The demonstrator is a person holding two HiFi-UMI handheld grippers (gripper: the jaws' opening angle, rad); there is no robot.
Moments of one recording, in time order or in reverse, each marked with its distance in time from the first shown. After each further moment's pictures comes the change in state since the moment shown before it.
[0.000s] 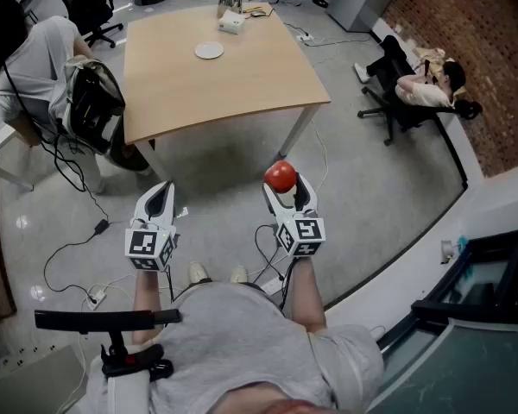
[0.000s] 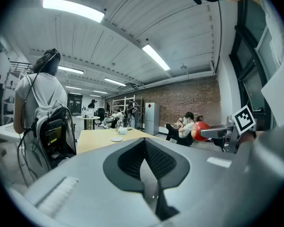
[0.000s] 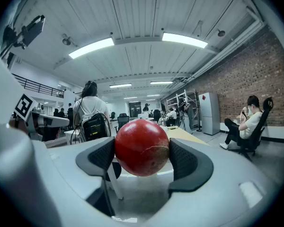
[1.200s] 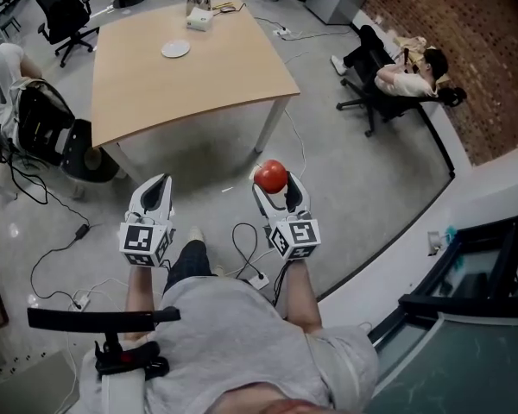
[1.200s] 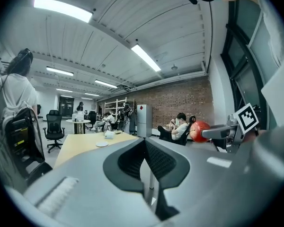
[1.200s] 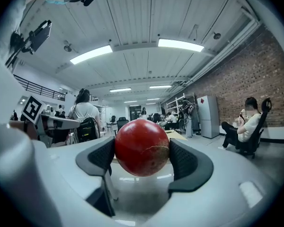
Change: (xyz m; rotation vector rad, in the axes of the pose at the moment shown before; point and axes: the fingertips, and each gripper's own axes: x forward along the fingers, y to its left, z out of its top) left arm 0.053 -0.109 0.011 0.044 -0.030 -0.080; right arm -0.060 -0.079 0.007 -0.001 -0.053 0.010
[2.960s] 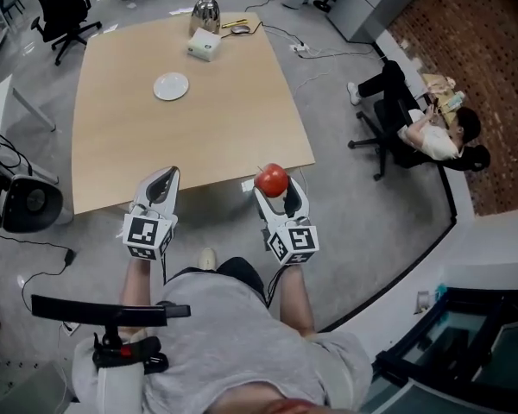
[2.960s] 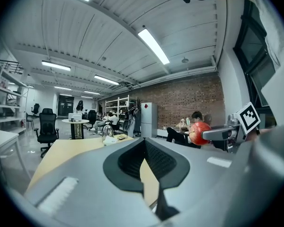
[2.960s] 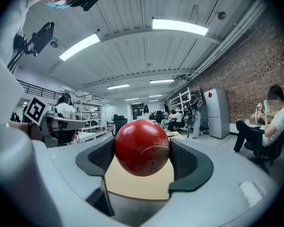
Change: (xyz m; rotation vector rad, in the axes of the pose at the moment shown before) left arm 0.338 0.150 0.028 -0.005 0.008 0.008; right arm 0.332 -0.153 0.030 0.021 0.033 0.054
